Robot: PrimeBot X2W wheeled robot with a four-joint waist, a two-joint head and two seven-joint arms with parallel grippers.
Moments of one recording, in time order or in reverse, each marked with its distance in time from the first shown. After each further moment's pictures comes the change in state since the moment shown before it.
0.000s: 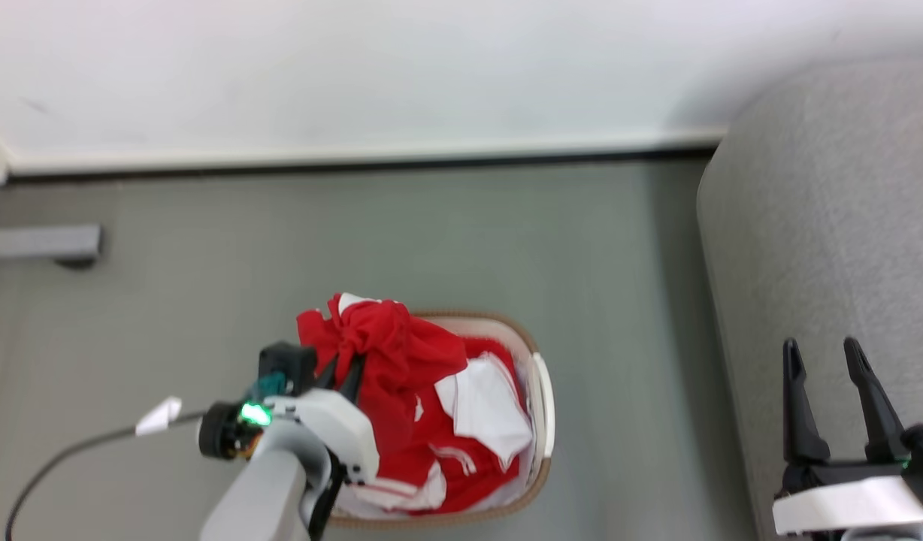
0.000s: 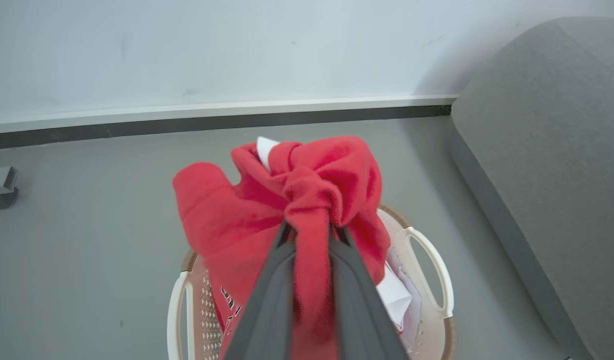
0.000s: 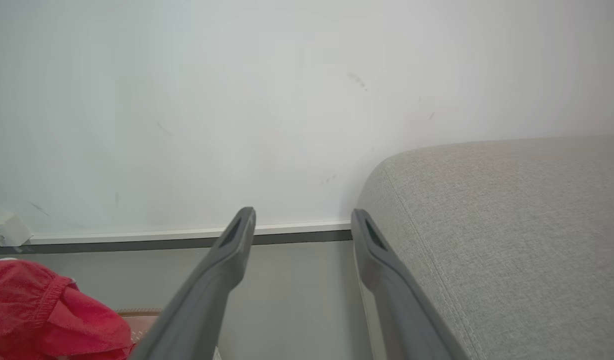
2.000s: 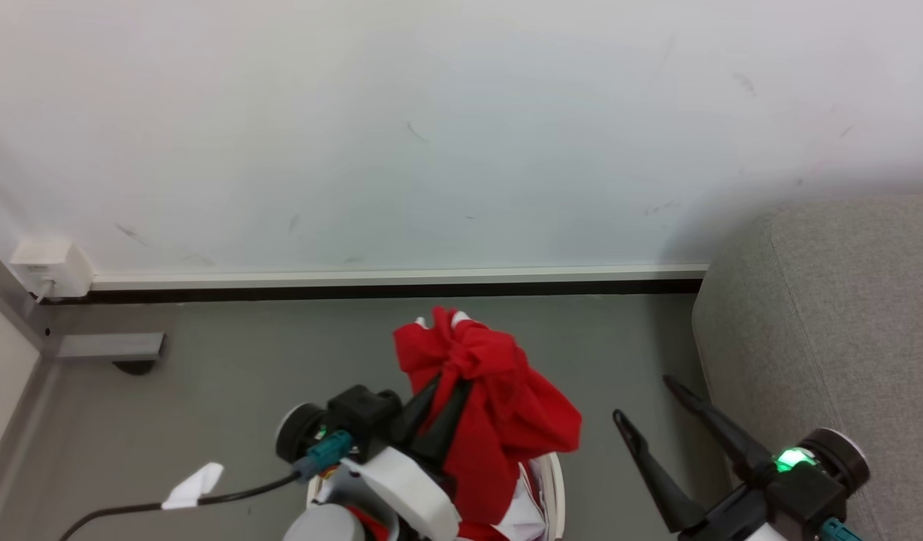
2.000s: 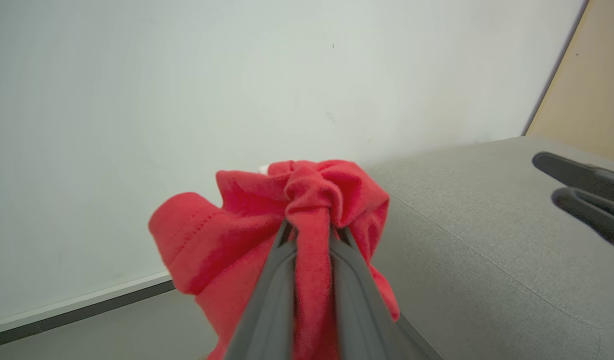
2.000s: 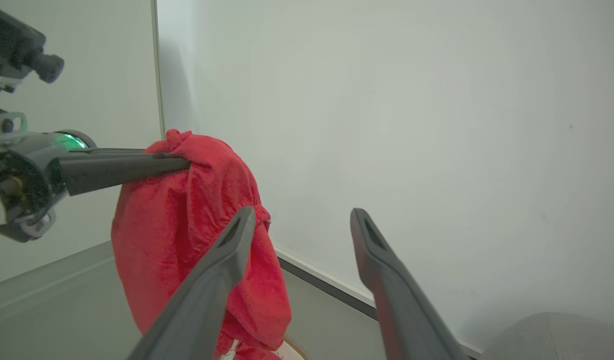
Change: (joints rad) left arm 0.304 0.032 -0.139 -0.706 -0.009 -0.037 0.107; right arm -0.033 -0.259 0.537 -0.107 0.078 0.000 0.000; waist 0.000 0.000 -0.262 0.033
